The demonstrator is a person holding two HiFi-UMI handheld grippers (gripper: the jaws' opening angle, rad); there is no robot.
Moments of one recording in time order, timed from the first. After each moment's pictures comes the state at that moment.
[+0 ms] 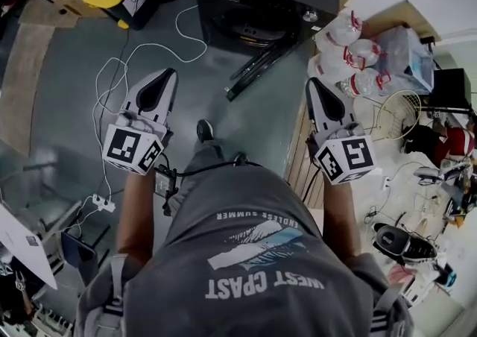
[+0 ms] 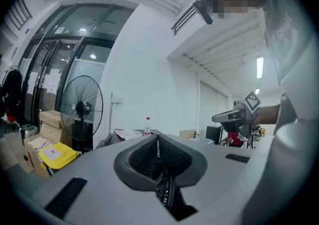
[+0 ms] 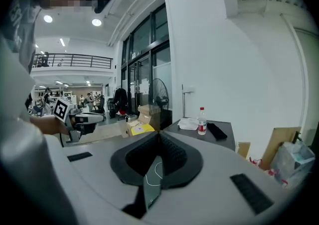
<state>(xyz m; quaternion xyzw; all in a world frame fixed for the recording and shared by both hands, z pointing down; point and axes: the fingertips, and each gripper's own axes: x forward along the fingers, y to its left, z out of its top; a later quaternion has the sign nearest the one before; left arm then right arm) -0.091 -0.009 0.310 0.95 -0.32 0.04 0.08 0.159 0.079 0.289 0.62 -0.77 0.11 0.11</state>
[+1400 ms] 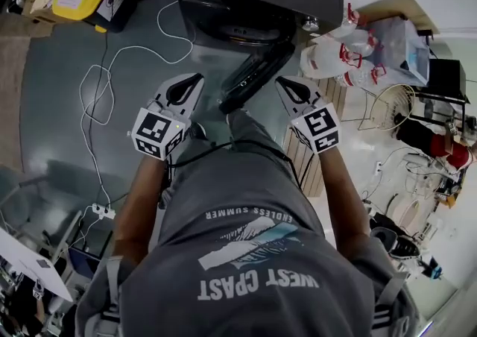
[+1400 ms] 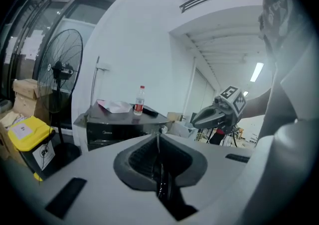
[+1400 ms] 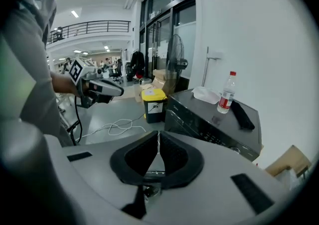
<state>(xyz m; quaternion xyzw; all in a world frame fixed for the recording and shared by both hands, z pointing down) 0.015 -0.099 0.446 0.96 -0.20 0.12 0.16 0.179 -0.038 0.454 0.48 -0.80 0.16 0.32</state>
